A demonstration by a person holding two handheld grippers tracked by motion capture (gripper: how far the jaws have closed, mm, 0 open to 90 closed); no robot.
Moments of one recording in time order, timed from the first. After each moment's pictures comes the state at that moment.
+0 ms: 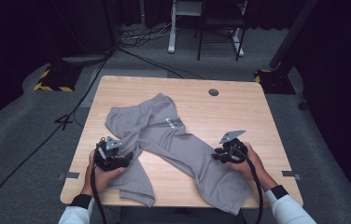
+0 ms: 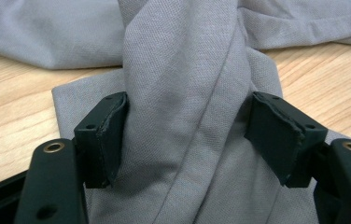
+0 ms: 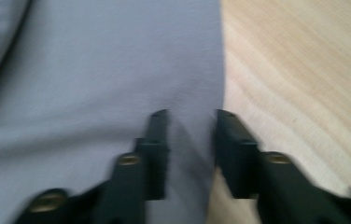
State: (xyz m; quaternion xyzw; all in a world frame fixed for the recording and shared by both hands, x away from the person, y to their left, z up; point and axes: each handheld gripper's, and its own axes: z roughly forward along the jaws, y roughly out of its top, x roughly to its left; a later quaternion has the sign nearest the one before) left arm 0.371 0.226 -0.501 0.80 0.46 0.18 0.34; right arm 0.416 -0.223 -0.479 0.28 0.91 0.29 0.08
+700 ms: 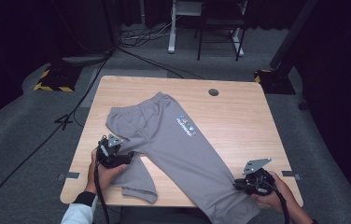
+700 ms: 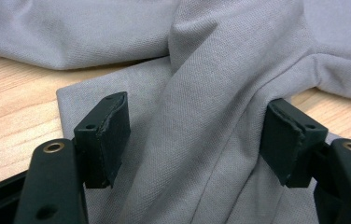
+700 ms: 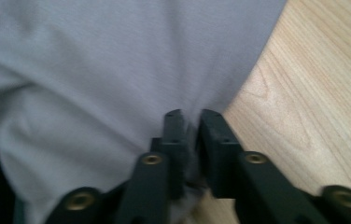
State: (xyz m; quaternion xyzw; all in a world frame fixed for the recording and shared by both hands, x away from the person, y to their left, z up) left arm 0.379 0.222 -0.501 0.79 0.48 0.19 0.34; right arm 0.318 -0.278 -0.470 0.28 0.92 0.26 0.06
